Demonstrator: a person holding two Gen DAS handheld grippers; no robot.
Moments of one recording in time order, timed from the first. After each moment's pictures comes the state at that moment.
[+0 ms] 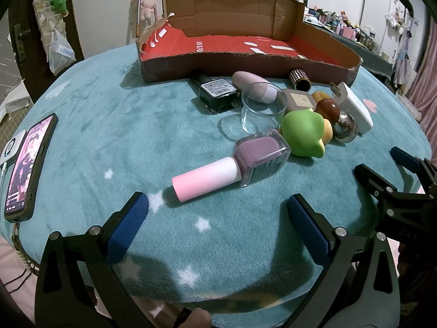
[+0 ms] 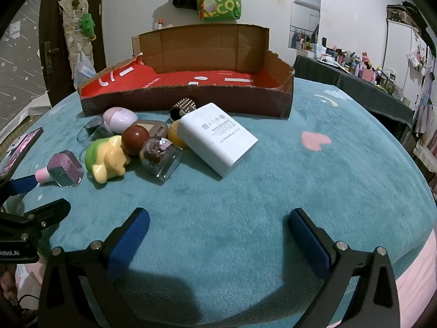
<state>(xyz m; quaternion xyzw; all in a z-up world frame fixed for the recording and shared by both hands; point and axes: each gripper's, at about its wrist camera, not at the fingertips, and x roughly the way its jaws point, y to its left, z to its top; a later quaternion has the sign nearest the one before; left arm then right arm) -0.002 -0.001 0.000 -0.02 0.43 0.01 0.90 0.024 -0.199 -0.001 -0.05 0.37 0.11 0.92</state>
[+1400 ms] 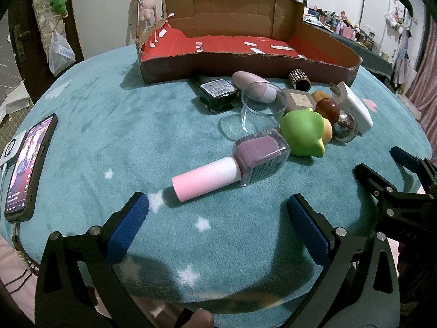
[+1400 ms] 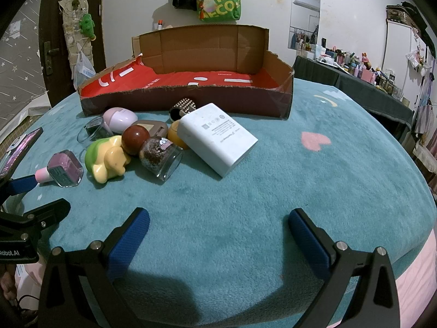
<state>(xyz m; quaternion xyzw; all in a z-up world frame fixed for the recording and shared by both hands) -0.002 -0.002 0.002 -0.02 0.43 0.01 0.90 0.024 -0.200 -0.001 -0.05 0.36 0.11 0.92</state>
